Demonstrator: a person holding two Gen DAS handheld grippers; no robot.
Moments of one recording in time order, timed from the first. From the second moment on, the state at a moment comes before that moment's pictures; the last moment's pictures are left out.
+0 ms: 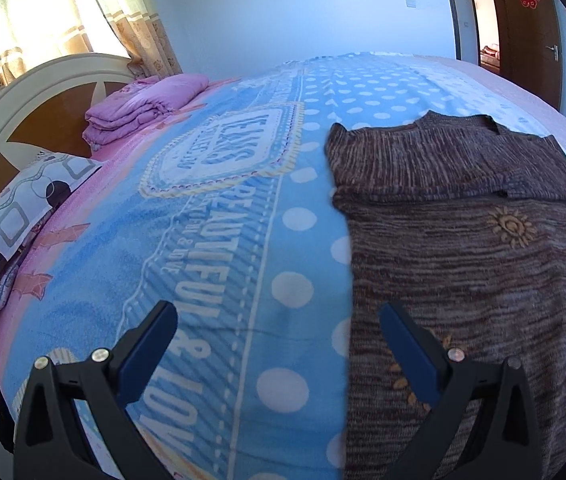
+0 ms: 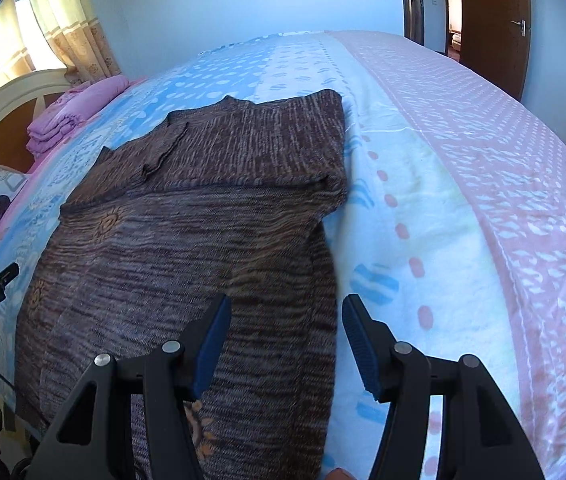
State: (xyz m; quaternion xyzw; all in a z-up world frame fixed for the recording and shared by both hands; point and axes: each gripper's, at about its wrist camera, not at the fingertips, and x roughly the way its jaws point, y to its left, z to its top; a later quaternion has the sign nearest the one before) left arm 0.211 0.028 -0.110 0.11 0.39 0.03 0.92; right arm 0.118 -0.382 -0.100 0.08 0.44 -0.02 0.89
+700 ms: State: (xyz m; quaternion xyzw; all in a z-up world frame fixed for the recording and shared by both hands) left arm 0.156 0.023 -0.107 0.11 0.39 0.00 0.91; right arm 0.064 -0.348 -0.110 0.08 0.46 0.01 0.88
